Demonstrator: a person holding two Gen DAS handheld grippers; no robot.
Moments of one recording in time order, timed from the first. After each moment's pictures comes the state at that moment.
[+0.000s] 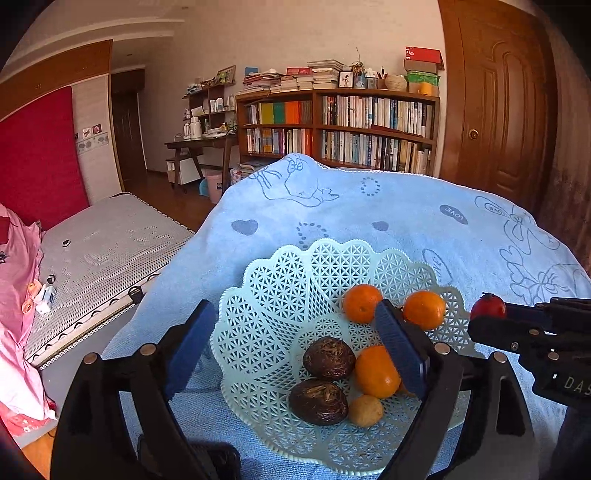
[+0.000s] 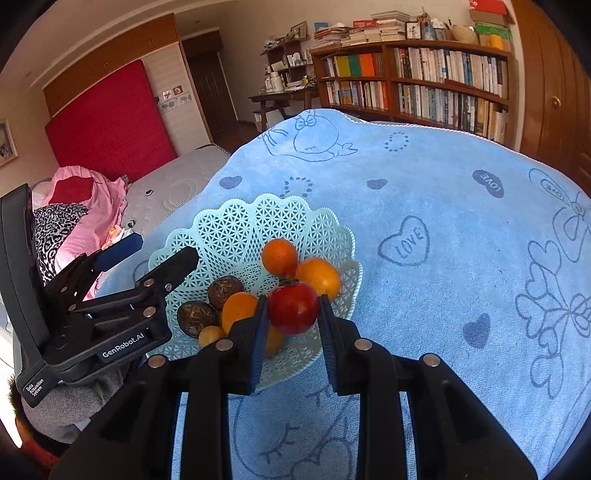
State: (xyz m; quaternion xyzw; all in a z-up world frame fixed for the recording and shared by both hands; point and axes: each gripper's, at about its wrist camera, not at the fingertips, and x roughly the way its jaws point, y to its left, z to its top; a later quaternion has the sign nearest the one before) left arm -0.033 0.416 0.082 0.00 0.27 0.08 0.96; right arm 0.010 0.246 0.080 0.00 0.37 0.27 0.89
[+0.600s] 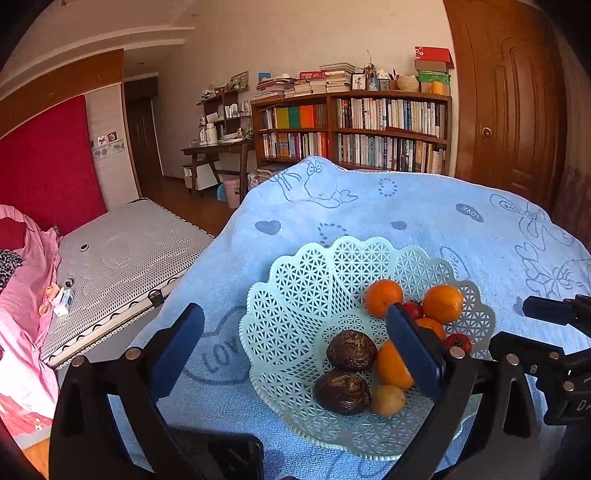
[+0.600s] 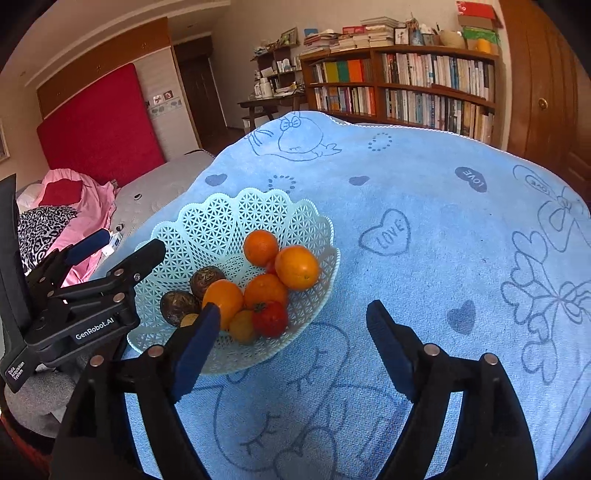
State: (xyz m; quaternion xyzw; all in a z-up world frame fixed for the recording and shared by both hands) left arm -0.046 0.418 0.081 0.02 0.26 0.12 0.96; right arm -0.004 0.233 0.069 -0.01 0.36 0.24 0.90
